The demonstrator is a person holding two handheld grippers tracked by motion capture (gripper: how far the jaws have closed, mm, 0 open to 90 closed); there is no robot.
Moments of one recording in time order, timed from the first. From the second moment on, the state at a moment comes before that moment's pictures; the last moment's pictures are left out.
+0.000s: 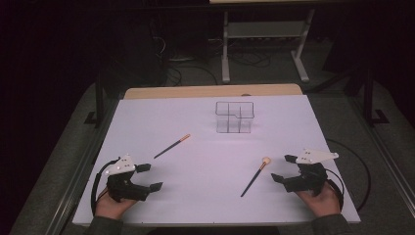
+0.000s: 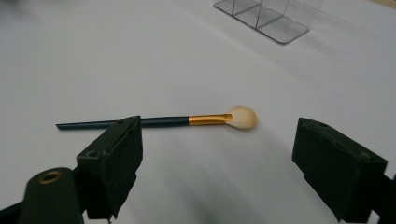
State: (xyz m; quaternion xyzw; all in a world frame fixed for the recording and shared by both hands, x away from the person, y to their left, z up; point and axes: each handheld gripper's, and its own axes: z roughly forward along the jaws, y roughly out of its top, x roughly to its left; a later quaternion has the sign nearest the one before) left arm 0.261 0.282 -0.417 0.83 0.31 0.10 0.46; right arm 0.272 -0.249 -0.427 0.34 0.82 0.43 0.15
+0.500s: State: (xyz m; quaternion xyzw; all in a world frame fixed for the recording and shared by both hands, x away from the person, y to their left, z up) left arm 0.270 0.277 -0.407 0.83 0.30 0.11 0.45; right arm 0.274 -0.251 -0.428 0.34 0.82 0.44 0.15
